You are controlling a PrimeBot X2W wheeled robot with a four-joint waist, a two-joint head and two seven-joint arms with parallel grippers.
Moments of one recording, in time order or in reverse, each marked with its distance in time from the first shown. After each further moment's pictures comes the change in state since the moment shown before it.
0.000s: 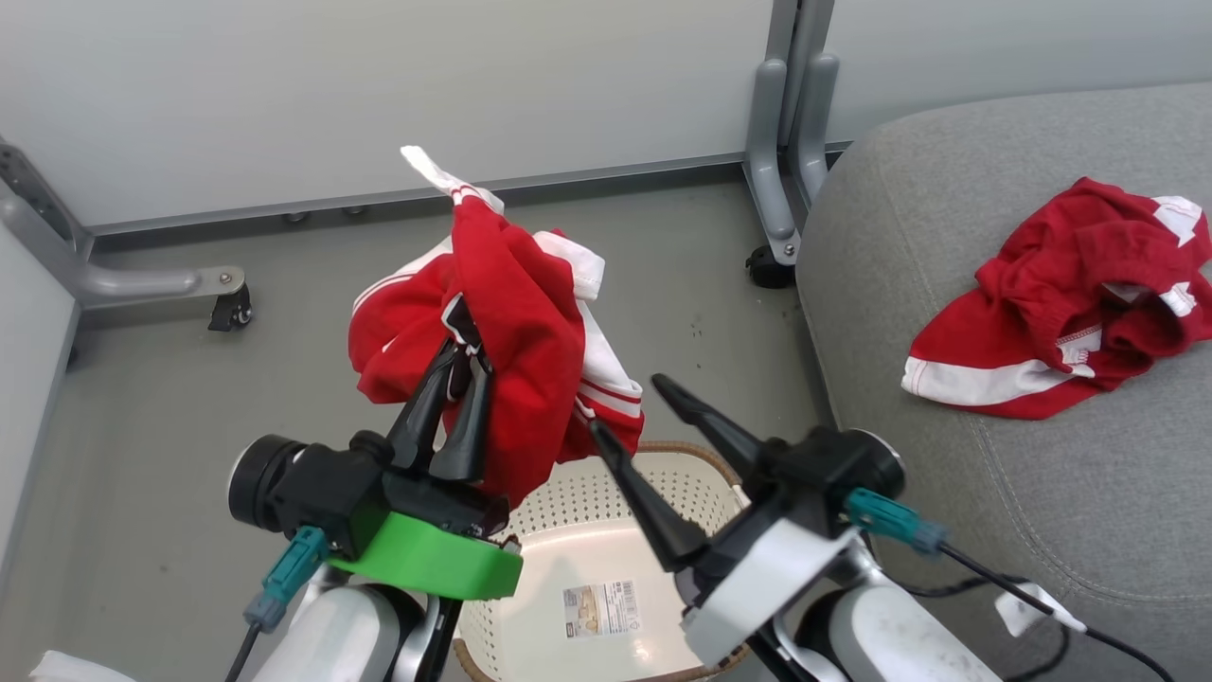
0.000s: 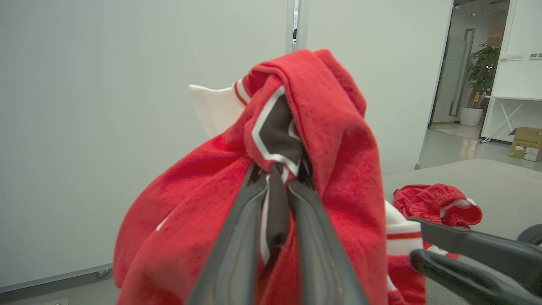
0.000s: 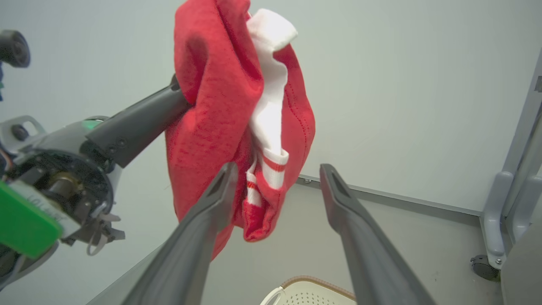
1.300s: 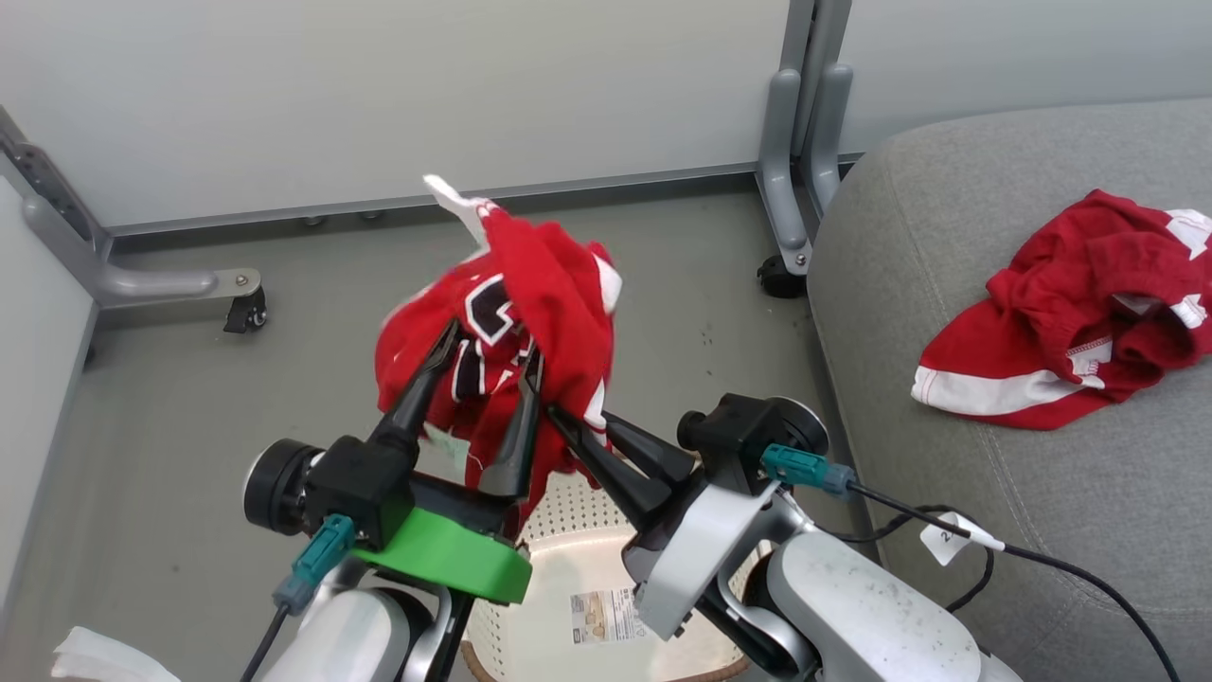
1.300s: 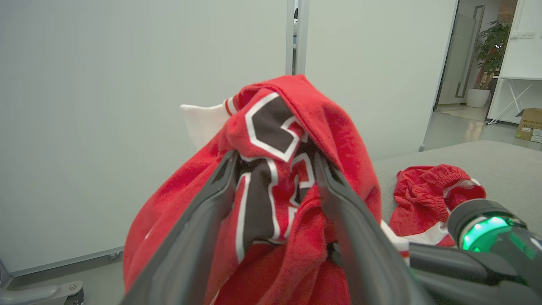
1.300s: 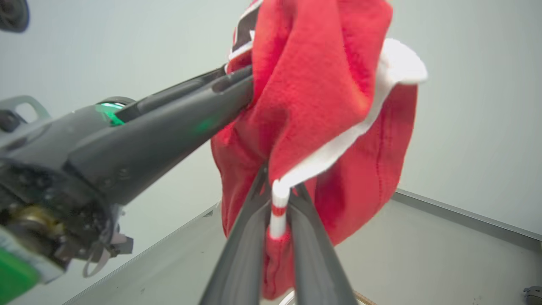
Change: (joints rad) left arm -0.016 0.015 -0.046 0.021 -0.004 0.012 0.055; right arm -0.242 -0.026 0.216 0.256 0.165 0.000 -0.079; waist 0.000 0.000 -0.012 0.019
